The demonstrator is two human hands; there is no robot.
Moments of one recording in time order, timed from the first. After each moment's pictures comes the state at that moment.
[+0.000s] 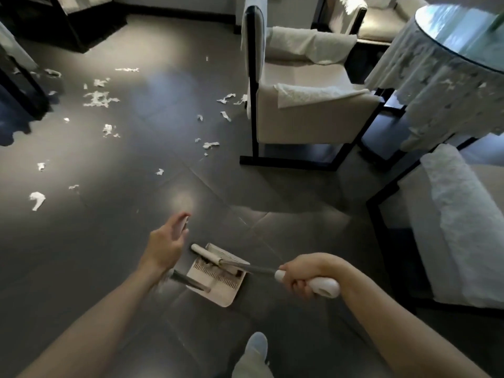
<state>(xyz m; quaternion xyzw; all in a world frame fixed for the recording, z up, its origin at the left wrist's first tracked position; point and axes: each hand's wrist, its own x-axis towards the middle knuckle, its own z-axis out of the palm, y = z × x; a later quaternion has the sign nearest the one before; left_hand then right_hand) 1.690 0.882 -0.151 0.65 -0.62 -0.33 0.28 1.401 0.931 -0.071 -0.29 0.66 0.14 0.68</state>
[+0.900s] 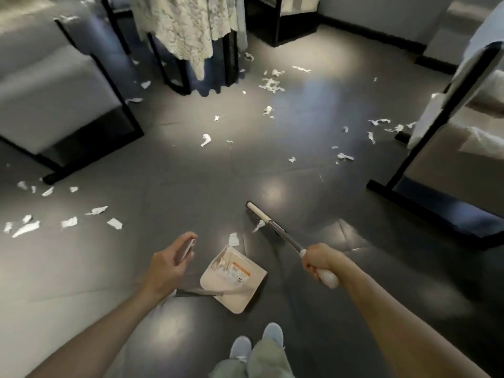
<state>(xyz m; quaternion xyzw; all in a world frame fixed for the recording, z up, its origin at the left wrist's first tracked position) 1.932 1.169 -0.127 0.78 -0.40 -0.28 0.38 1.661 0.975 -0.112 -0.54 0.63 0.15 0.54</state>
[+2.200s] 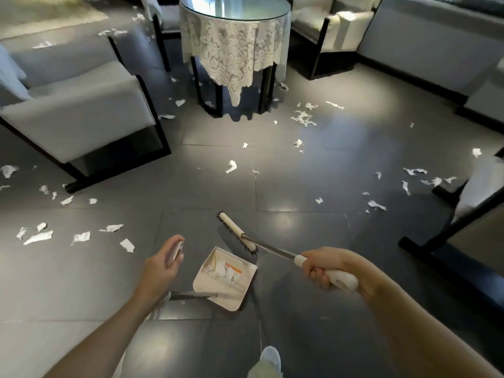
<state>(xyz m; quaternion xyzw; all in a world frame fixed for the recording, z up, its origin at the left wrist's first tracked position) 2.092 1.091 -0.144 0.83 -0.30 -0.21 0.42 1.839 0.861 -0.055 -0.48 0.55 0.23 0.64</state>
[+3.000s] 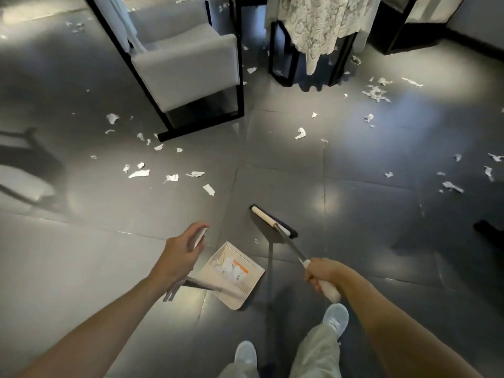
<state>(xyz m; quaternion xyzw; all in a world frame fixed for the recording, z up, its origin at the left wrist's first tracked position) 2.151 1.427 -0.129 0.85 -0.29 -0.24 0.37 1.934 1.188 -0.168 -0.58 0.54 0.28 0.54</state>
